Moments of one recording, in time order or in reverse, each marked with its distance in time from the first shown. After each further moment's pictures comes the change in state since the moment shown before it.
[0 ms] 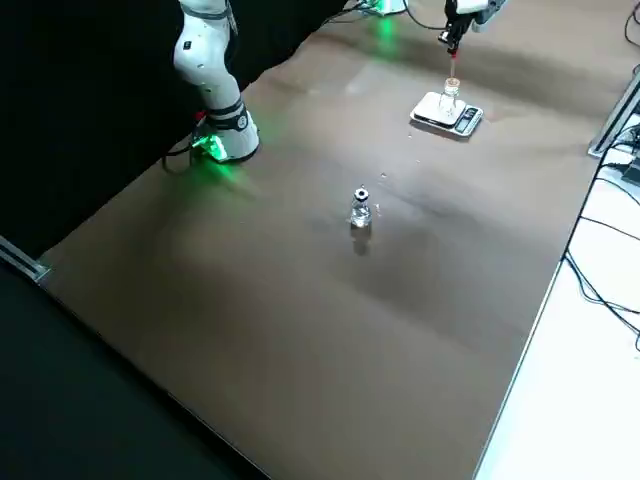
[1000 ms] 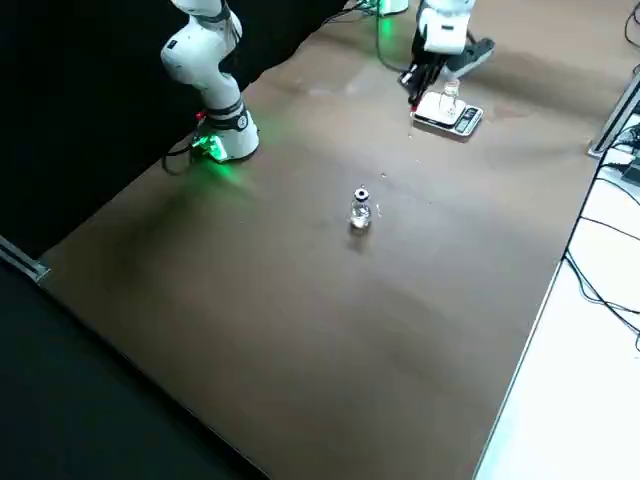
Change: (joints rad) left arm 0.000 0.002 0.000 -0.005 0.000 -0.001 0.000; right arm -0.430 -0.075 -0.021 0.075 -0.228 -0.388 -0.224
